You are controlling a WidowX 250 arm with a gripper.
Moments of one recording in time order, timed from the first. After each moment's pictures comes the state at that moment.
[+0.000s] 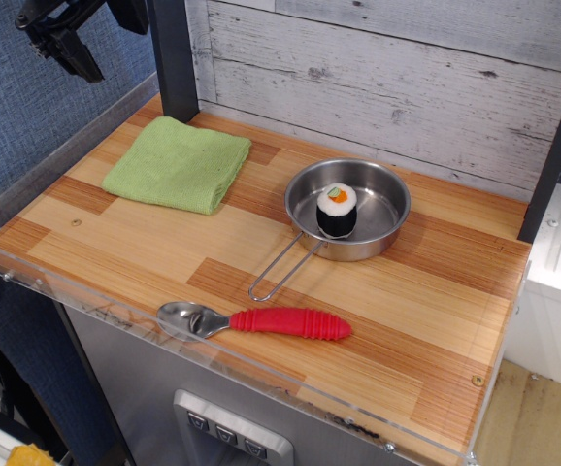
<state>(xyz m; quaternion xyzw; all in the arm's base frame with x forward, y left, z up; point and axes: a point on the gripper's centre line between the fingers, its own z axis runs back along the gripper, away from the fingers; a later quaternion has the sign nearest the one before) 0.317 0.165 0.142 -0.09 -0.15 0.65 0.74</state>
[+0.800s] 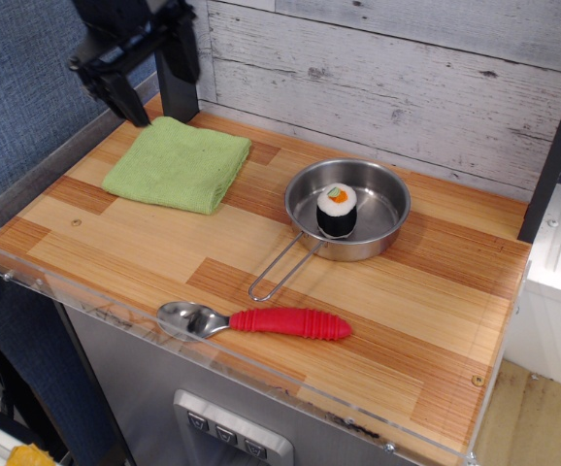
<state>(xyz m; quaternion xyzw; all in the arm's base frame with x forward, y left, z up) 0.317 0.119 0.112 -0.09 -0.09 0.61 0.78</state>
